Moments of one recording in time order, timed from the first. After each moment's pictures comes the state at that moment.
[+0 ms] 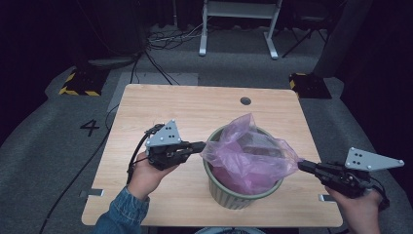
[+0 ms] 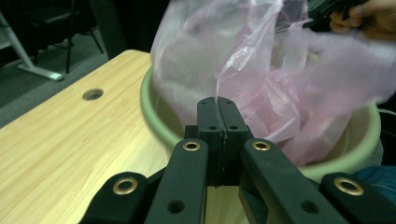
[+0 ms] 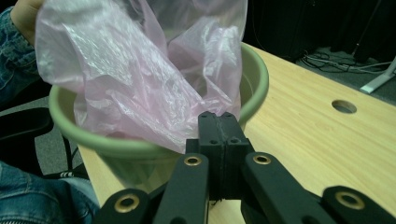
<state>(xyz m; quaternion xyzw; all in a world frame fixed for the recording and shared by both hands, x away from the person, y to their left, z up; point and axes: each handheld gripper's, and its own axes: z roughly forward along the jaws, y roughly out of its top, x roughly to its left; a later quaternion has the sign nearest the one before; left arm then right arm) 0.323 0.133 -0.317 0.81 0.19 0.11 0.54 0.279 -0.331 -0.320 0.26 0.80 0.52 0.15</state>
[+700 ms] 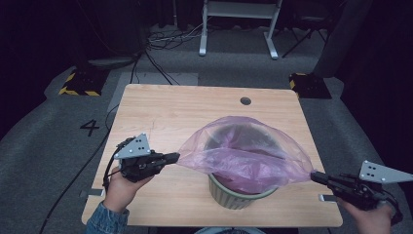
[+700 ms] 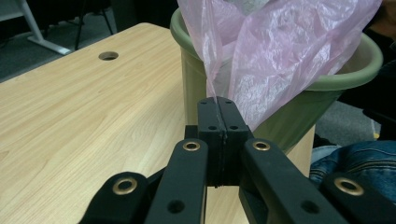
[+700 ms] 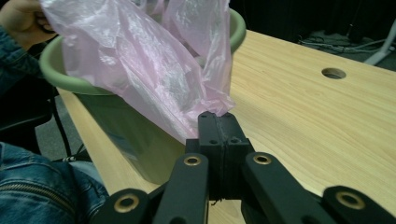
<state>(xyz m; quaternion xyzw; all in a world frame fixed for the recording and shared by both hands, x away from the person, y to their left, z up) 0.307 0.190 -0.347 0.80 0.23 0.10 0.54 0.263 -0.370 -0.347 0.29 0.79 0.52 0.14</state>
